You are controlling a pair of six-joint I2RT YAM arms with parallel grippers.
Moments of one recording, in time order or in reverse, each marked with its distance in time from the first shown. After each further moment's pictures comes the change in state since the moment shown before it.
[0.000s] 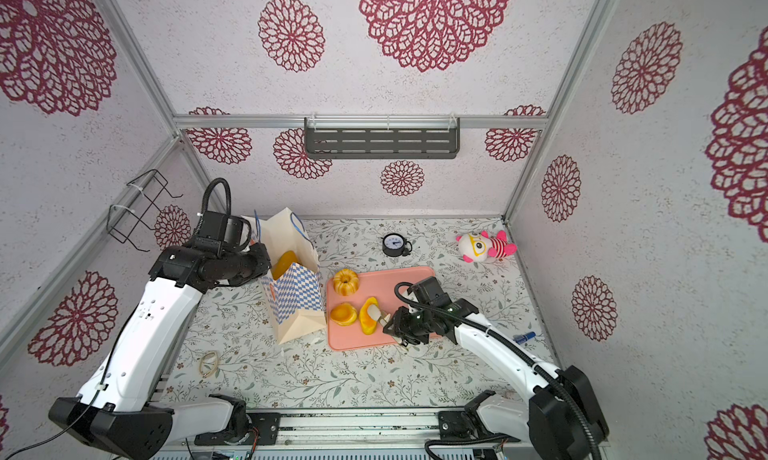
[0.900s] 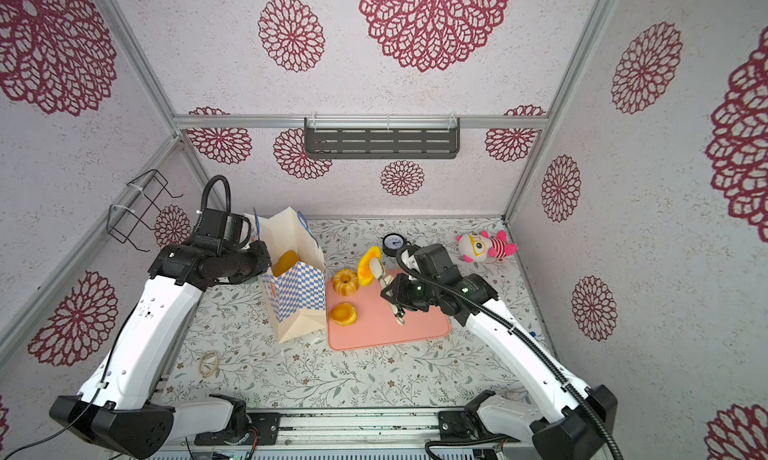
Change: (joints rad) left arm 0.000 0.013 0.024 -0.001 0.000 0.005; right arm 0.006 -0.030 0.474 -0.209 0.146 -0.062
